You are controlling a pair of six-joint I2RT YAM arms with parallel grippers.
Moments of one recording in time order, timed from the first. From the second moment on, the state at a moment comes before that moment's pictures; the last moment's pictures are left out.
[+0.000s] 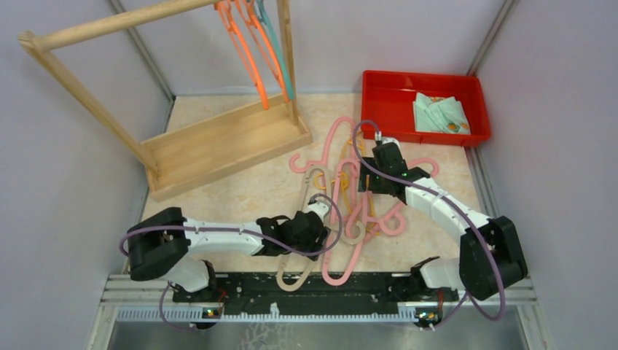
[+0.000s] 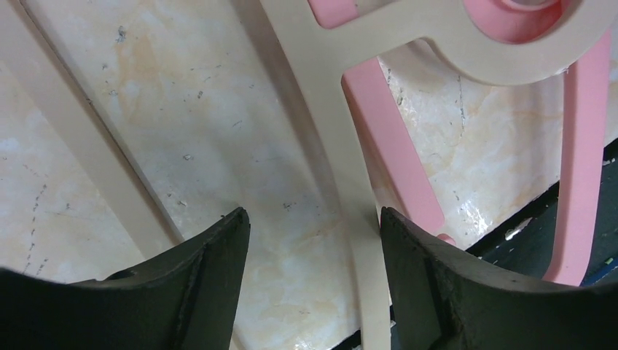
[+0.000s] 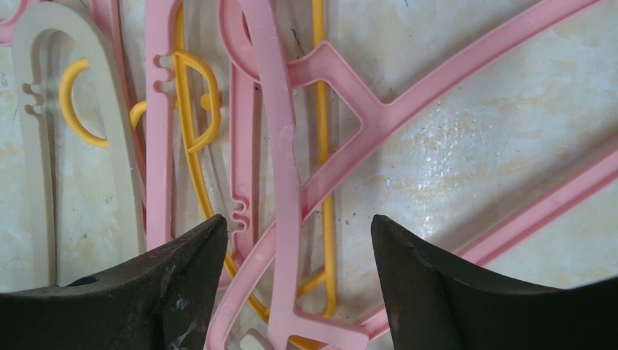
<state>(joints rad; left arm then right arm) -1.24 1.50 0.70 -0.14 -0.25 -0.56 0.42 1.29 0.81 -0.41 0.13 0.41</state>
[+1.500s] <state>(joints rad) -1.24 1.35 0.88 -0.62 -0.44 -0.68 0.42 1.21 0.77 -0.38 0.11 0.41</state>
